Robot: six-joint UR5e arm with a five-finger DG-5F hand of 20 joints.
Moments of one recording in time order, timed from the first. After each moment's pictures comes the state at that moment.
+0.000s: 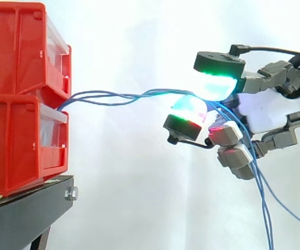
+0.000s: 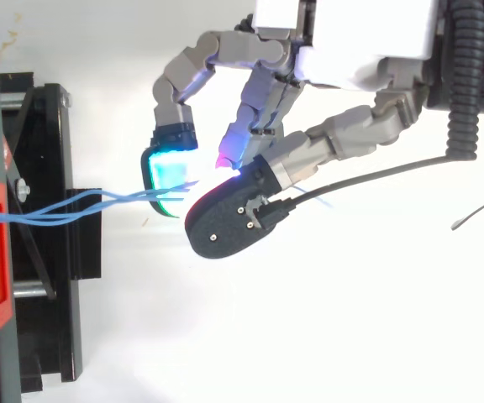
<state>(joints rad) 0.06 -2.25 -1.00 -3.29 -1.42 -0.13</state>
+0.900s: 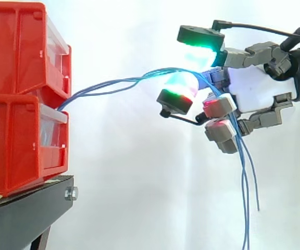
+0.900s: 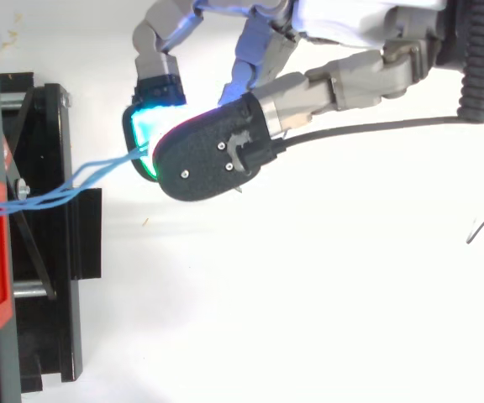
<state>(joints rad) 0.04 -2.25 -0.95 -3.28 -1.42 -0.19</state>
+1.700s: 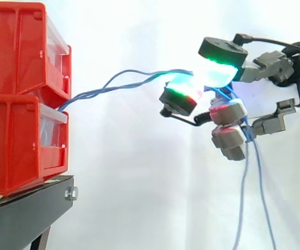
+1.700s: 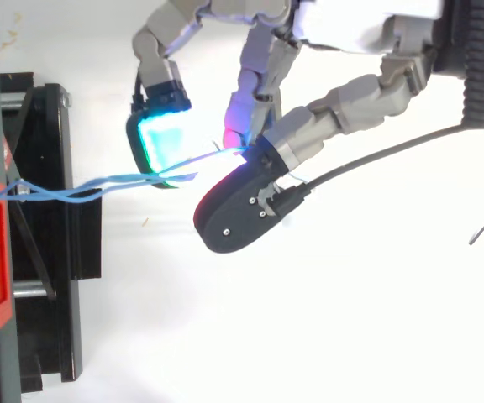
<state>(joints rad) 0.04 -2.25 -0.97 -3.28 -1.42 -0.19</state>
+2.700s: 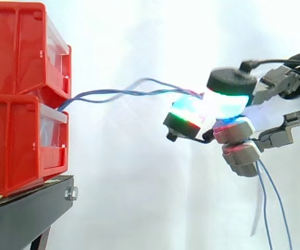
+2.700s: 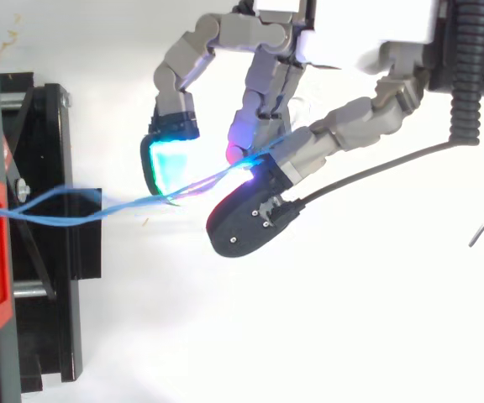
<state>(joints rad) 0.05 -2.25 -1.00 -3.28 -1.43 -0.19</state>
